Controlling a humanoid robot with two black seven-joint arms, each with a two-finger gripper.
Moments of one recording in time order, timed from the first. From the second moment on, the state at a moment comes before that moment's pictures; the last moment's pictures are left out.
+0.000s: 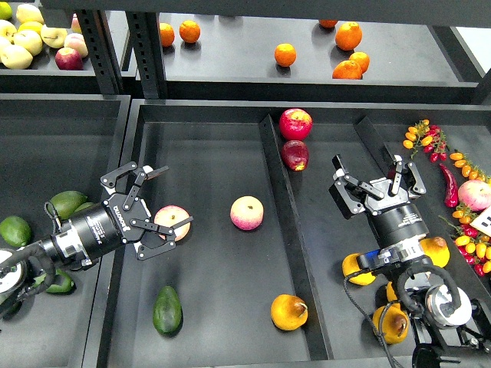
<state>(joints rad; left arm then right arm) -0.26 0.42 -0.95 -1.29 -0.06 -0.45 0.49 0.05 0.01 1.50 1.27 0.36 0.35 -0.36</state>
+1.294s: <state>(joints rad) -1.22 0.25 0.53 -1.17 0.07 -0.37 0.49 0.05 0.02 1.50 1.27 0.36 0.34 -0.36</state>
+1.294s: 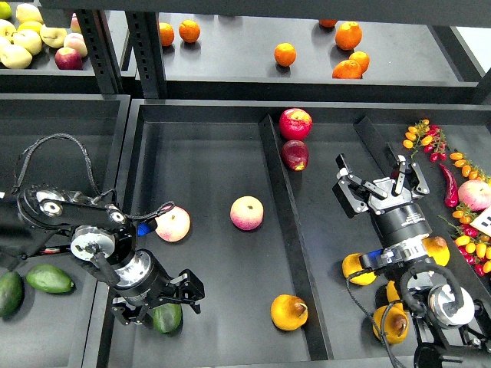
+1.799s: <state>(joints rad) -1.29 0.11 0.67 -1.05 0.07 -0.38 0.49 0.05 0.01 1.50 1.27 0.37 0.35 -0.36</state>
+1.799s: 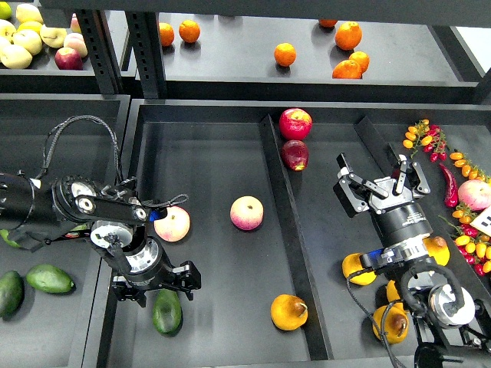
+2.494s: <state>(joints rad) -1.22 0.02 0.70 -0.93 0.07 -0.39 0.49 0.05 0.02 1.51 1.28 0.37 0.35 -0.36</state>
